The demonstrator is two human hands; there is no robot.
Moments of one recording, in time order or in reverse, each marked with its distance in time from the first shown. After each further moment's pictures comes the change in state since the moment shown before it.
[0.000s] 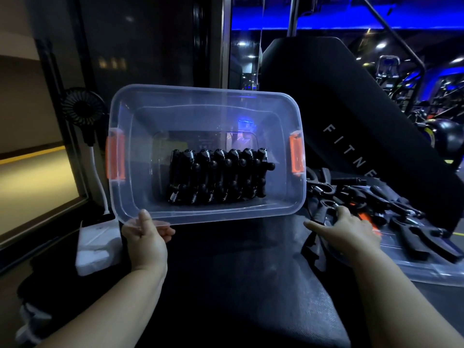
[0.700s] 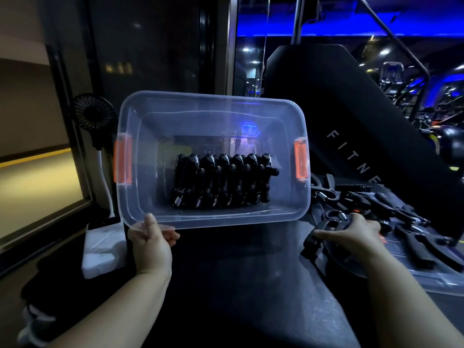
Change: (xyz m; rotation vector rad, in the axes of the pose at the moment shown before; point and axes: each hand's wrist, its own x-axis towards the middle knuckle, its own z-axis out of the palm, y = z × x) left_hand 0.003 -0.003 -0.003 0.000 -0.034 0.021; right_hand 0.005 0.007 -0.008 0.364 -0.073 0.083
